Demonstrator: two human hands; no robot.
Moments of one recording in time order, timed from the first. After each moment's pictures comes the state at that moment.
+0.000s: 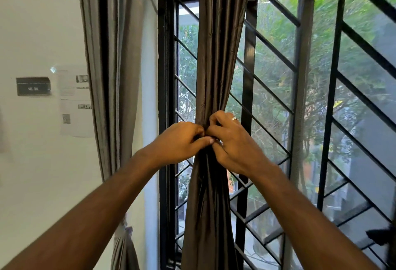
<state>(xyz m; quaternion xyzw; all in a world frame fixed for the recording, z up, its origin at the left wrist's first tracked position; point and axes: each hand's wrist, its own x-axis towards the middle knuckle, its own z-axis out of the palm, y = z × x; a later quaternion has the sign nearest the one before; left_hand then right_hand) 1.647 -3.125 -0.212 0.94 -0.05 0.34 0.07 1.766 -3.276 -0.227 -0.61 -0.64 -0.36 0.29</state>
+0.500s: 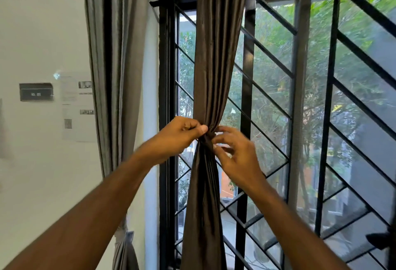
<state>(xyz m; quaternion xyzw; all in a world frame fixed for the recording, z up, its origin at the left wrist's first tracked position) 1.632 -3.140 -0.194 0.87 -0.04 0.34 0.35 1.763 -3.273 -0.257 -0.55 -0.56 -0.23 0.57</state>
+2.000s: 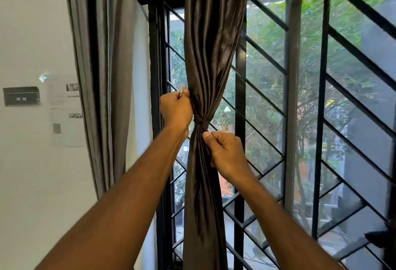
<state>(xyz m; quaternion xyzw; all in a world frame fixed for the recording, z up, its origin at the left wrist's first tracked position) 1.707 -3.143 -0.151 0.59 0.13 0.60 0.52 1.756 -3.259 -0.243 -0.61 -0.49 -0.18 0.59</state>
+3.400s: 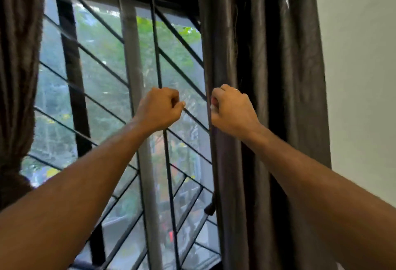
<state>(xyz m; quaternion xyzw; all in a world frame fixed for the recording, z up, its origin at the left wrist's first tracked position) 1.866 -3.353 -0.123 0.83 -0.27 0.47 0.14 1.849 -3.568 -0.151 -0.83 -0.16 -0.52 0.09</state>
